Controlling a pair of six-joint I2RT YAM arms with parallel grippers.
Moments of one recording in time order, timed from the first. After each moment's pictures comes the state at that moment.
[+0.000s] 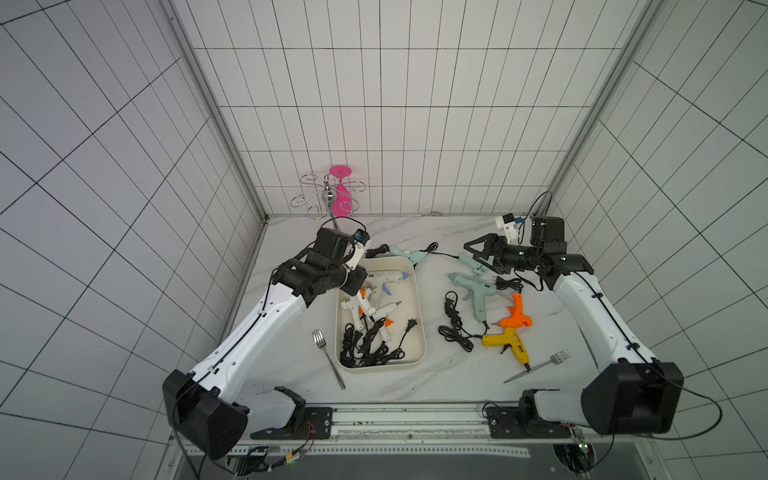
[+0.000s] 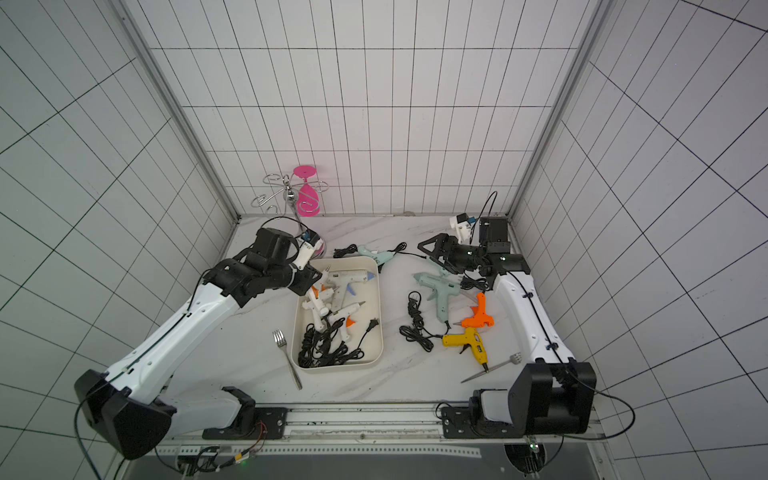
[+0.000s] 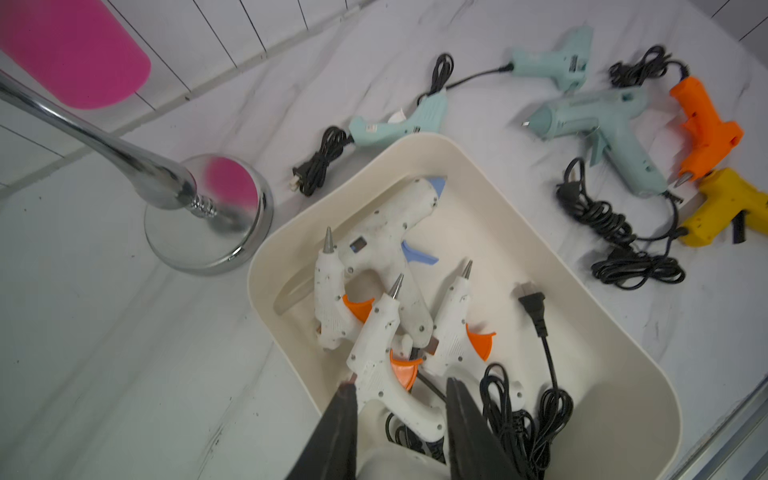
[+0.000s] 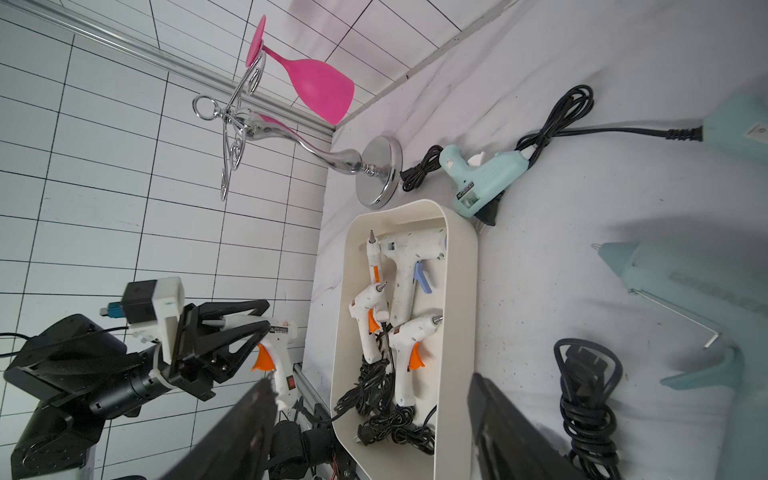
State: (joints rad) left arm -0.48 1.29 1.25 -0.86 0.07 0.09; right arm 0.13 1.34 1.19 -0.54 -0.84 0.55
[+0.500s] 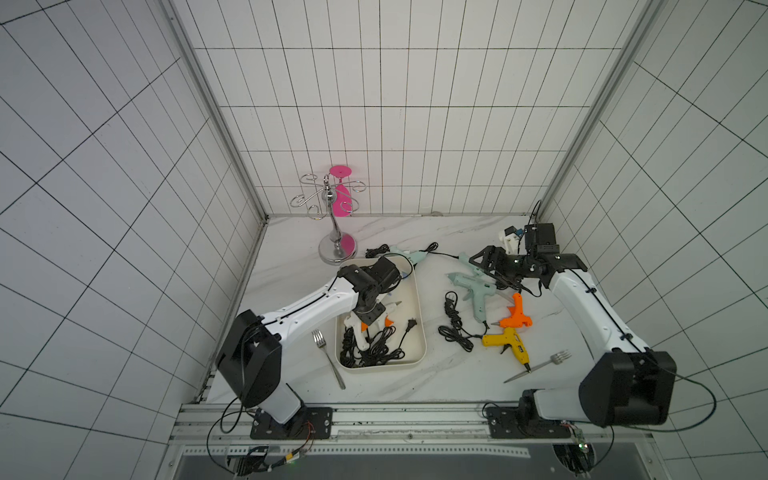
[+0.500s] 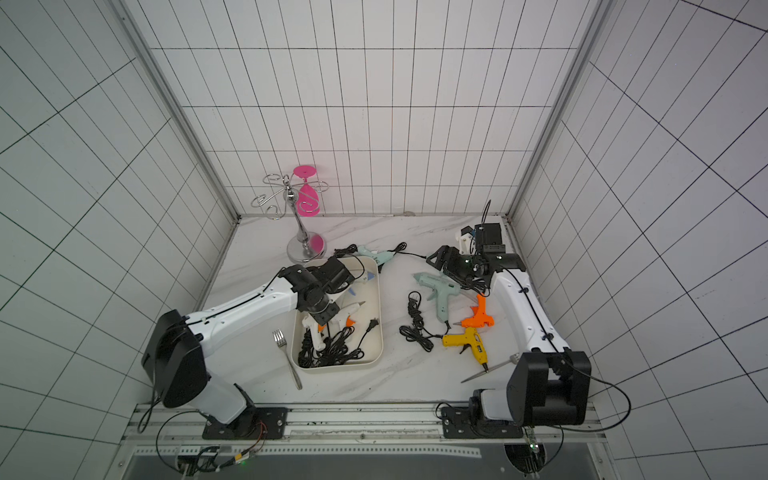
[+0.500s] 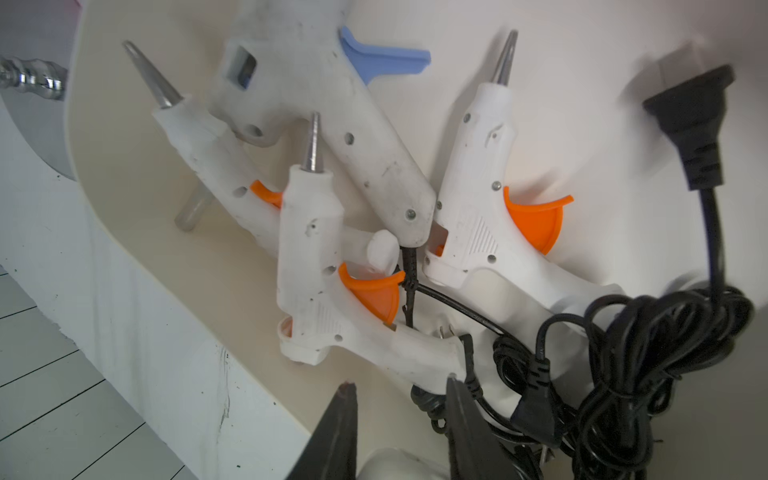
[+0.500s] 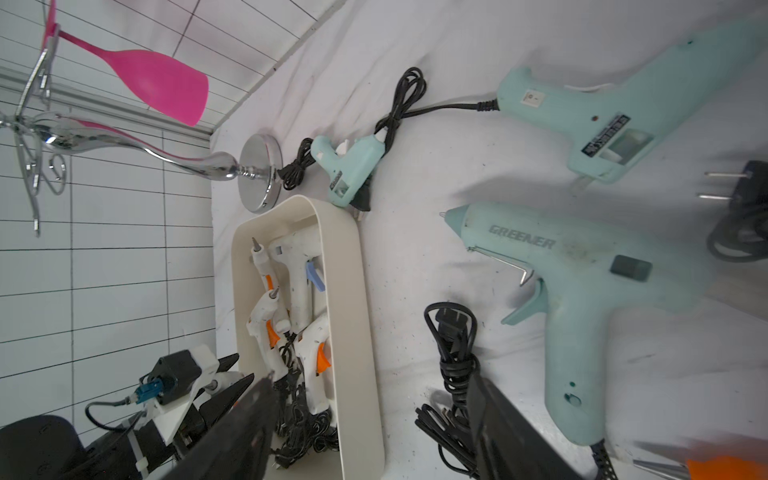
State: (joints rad) left arm -0.75 1.63 1.24 -1.05 -0.27 0.07; right arm 0.13 1.39 1.17 -0.72 -0.55 0.44
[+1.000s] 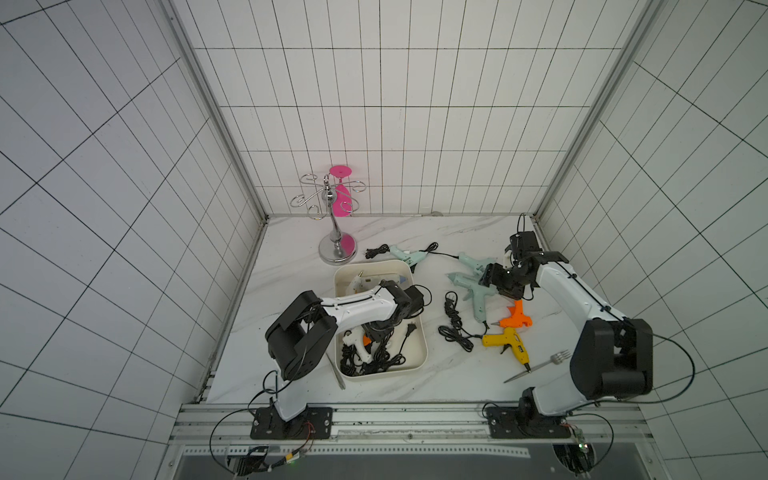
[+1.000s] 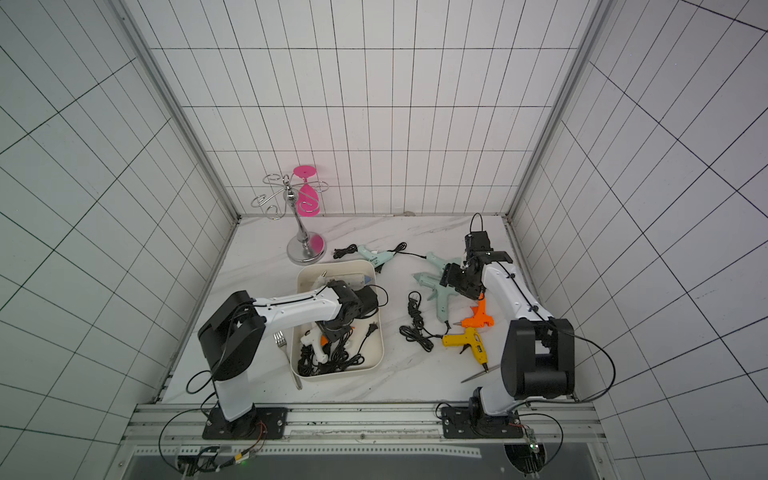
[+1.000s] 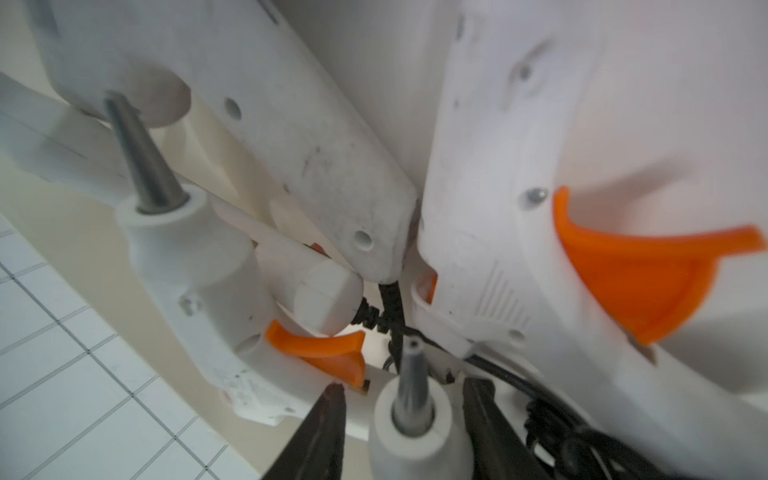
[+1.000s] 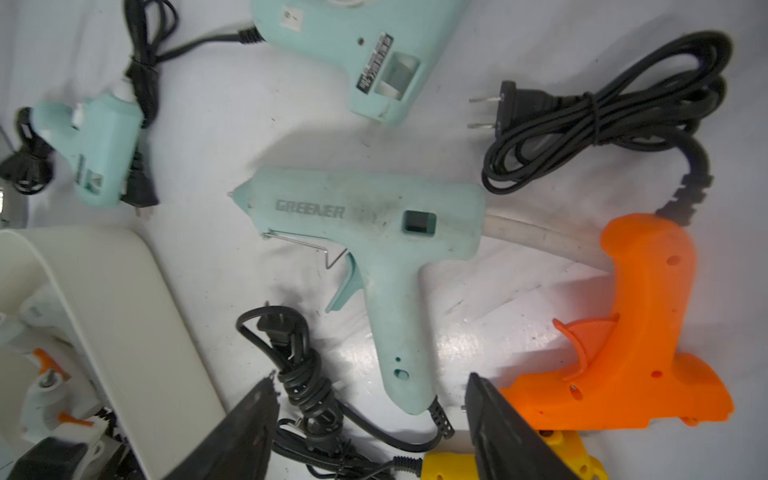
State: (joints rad) left arm -0.90 1.87 1.29 -1.18 -0.49 -0.15; right arm 0.16 1.55 1.16 -0.85 -0.17 0.37
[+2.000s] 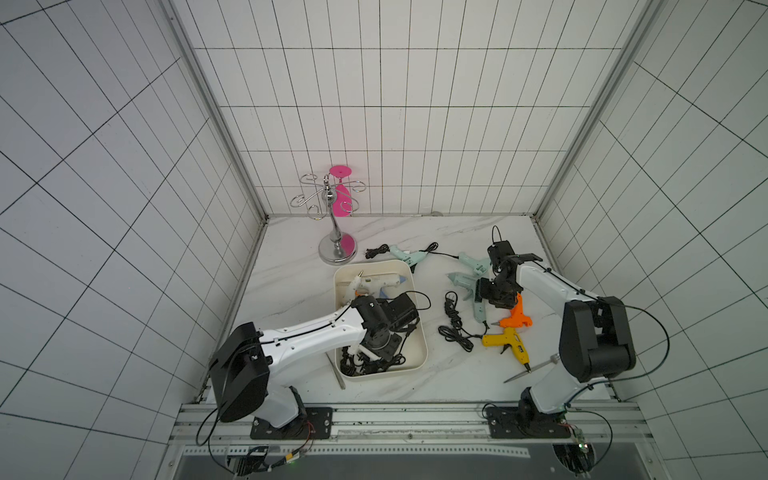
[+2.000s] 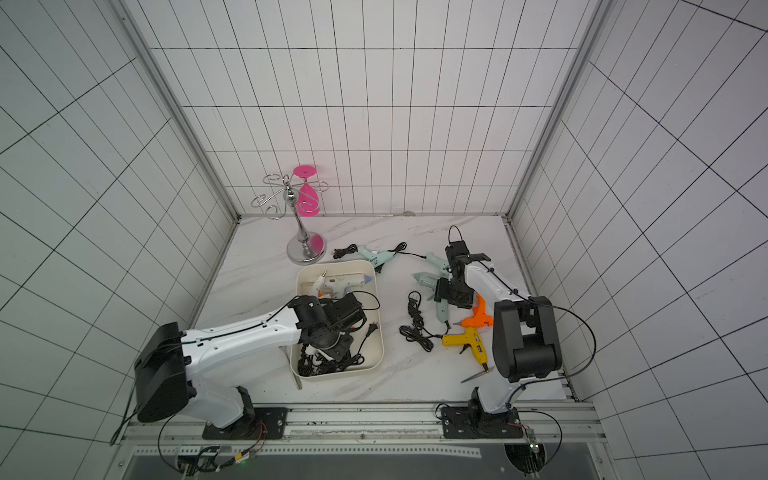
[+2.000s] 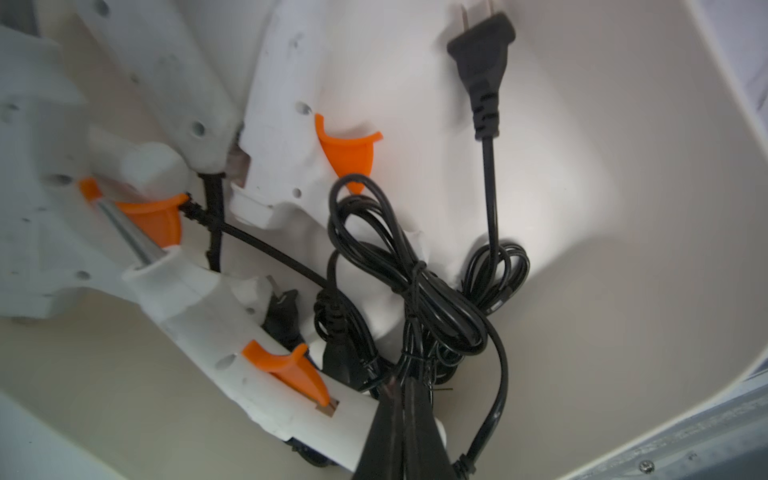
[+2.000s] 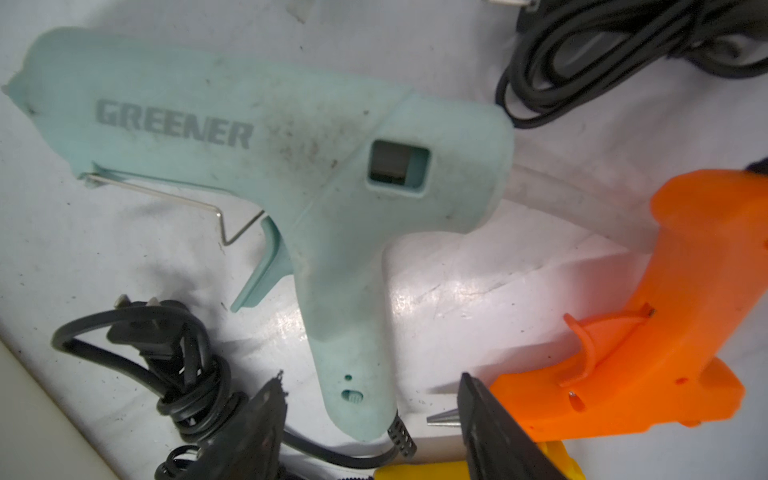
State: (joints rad) left arm -1.00 1.50 1.07 -1.00 -0.07 -0.43; right arm 0.26 1.66 1.12 -0.87 -0.02 0.34
